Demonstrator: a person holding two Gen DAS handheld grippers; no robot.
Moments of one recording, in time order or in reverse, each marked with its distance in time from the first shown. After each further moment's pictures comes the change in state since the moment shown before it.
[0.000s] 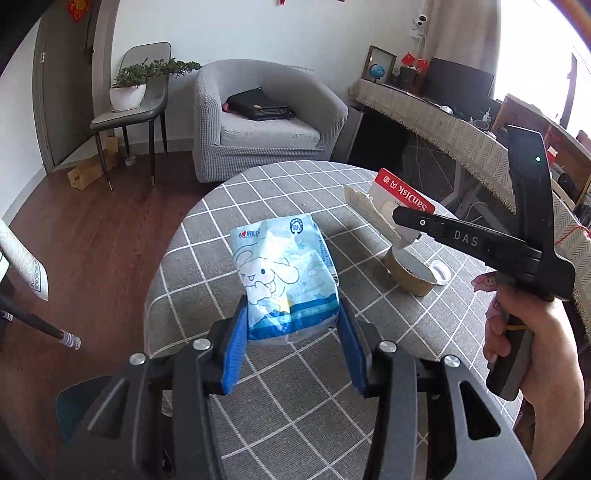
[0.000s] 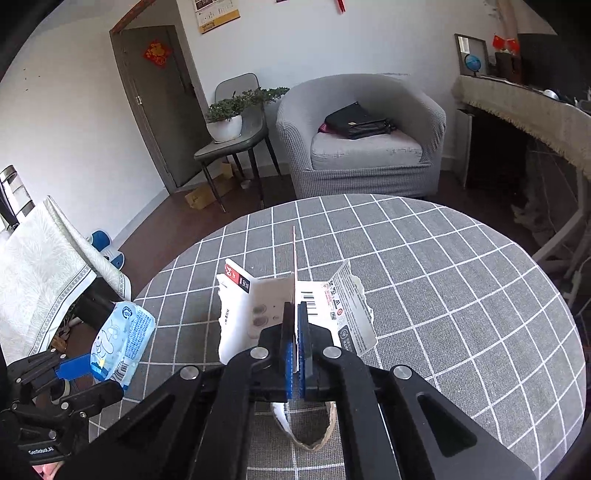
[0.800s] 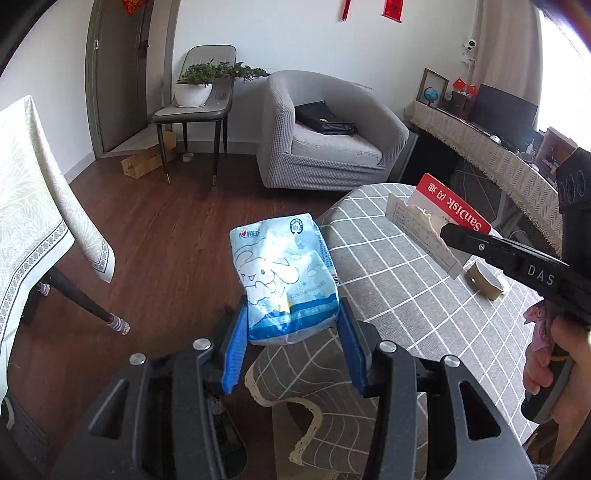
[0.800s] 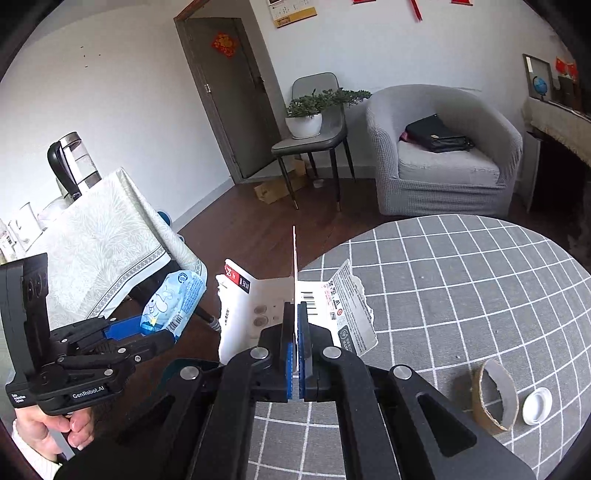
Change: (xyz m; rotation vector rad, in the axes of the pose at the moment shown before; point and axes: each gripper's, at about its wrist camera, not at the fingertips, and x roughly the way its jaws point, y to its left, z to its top) left arm -0.054 0.116 -0.014 -0.100 -0.035 0.154; right arm 0.006 0.131 0.004 -0.120 0.010 0.218
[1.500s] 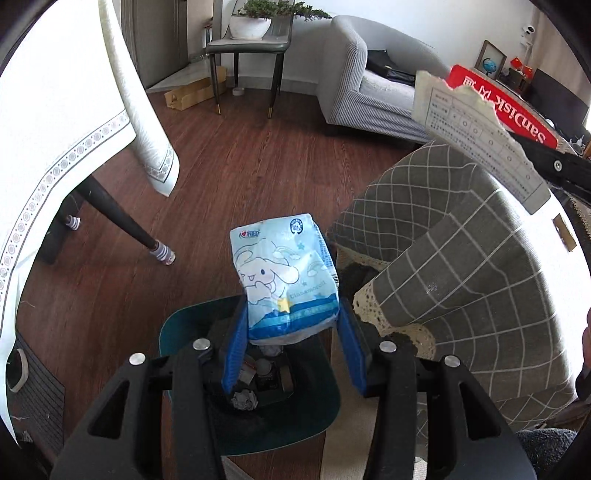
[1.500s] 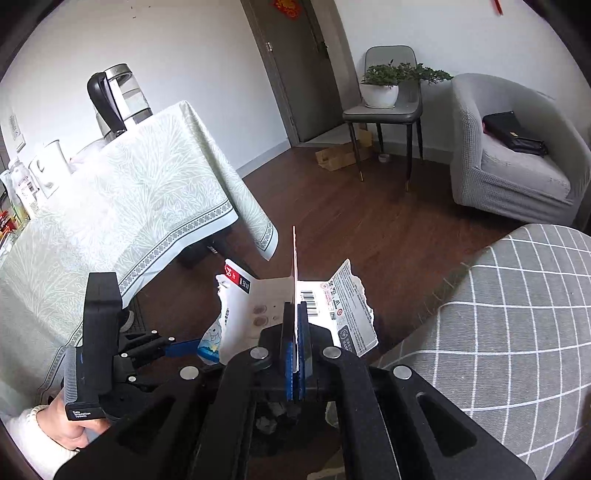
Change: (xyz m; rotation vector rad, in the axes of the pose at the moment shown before) left arm 0.024 0.124 -0.072 -0.104 0.233 0.120; right arm 0.088 0.126 -0.003 -0.141 0.147 0.159
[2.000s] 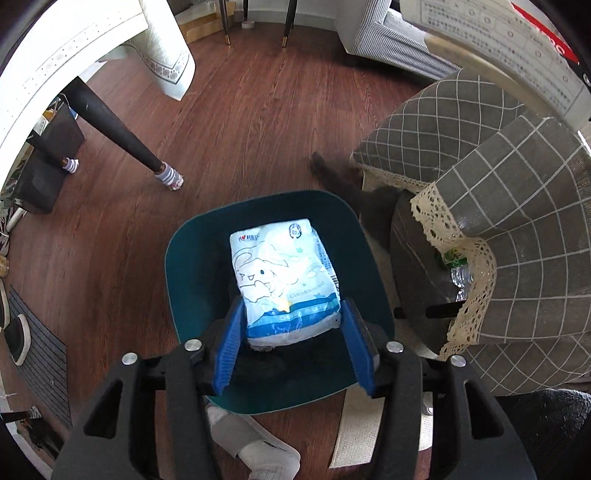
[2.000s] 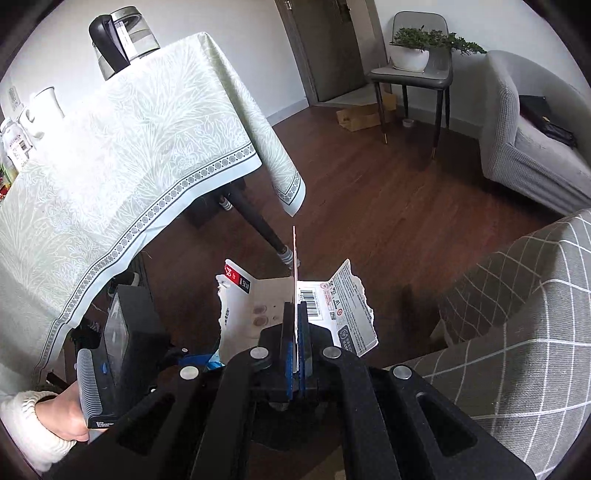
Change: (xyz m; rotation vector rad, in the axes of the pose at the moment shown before) left arm 0.054 0.047 -0.055 -0.010 0.252 0.014; right arm 0.069 0.038 -0.017 -0.041 0.163 0.038
